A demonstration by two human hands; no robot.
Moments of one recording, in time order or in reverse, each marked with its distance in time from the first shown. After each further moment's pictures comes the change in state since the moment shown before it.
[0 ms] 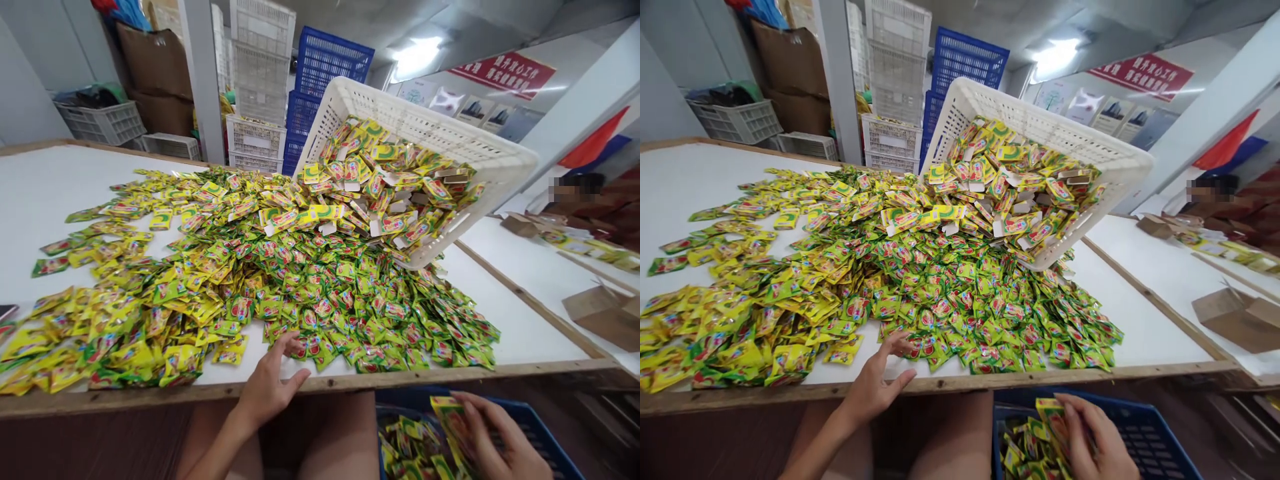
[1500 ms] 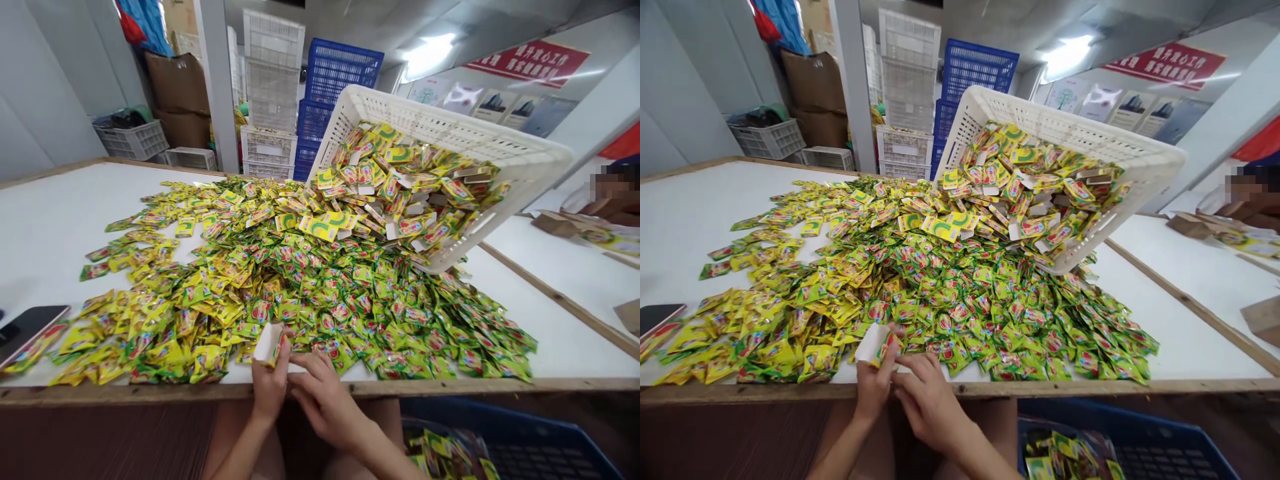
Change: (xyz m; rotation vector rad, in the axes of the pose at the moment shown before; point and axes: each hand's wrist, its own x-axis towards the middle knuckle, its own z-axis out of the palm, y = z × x) left_hand 0.000 -0.014 -0.003 -0.404 0.593 -0.156; right_hand -0.018 -0.186 0.135 0.438 -0.669 -0.788
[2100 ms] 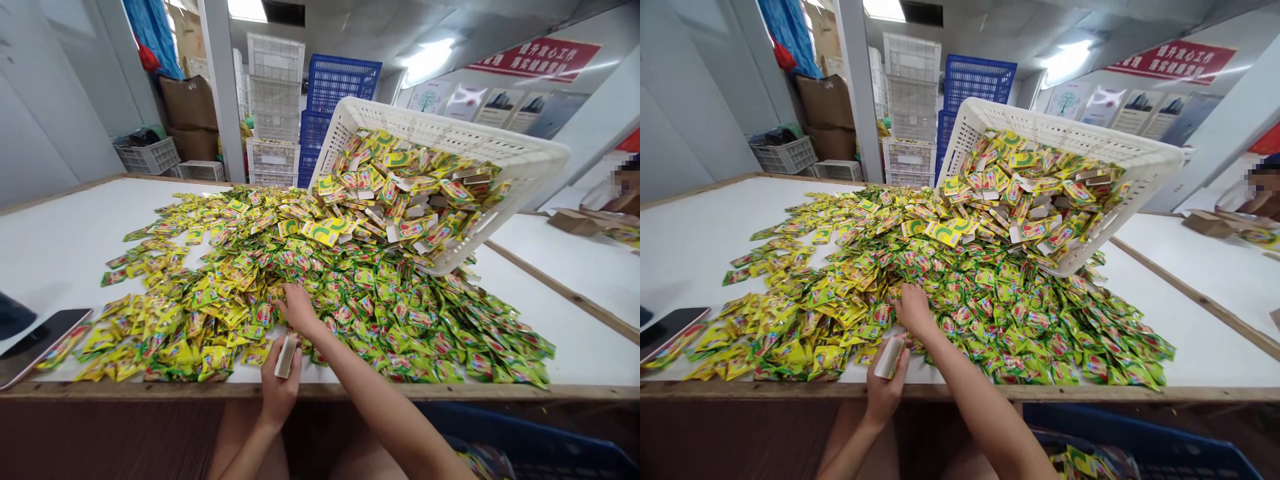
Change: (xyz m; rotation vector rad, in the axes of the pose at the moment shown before) left_hand -0.011 0.009 0.004 0.219 -0.060 0.216; right_hand 0.144 0.070 0.028 -0.099 0.140 0.318
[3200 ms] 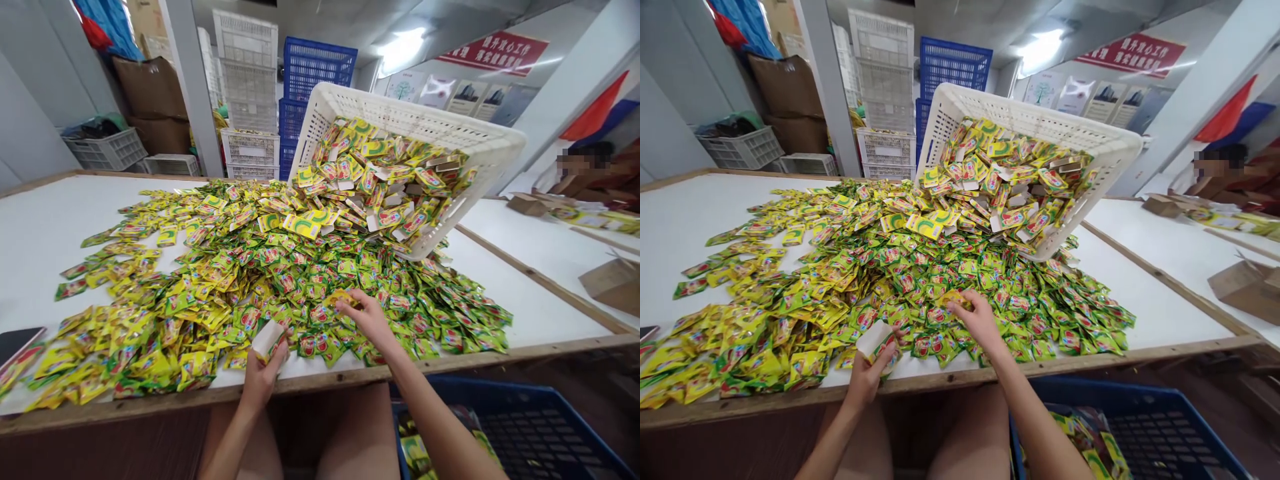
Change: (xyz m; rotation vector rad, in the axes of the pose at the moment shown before) left_hand 0.015 -0.009 -0.002 -0.336 -0.158 -0.318; right_hand -0.098 0.064 -0.122 0.427 0.237 0.256
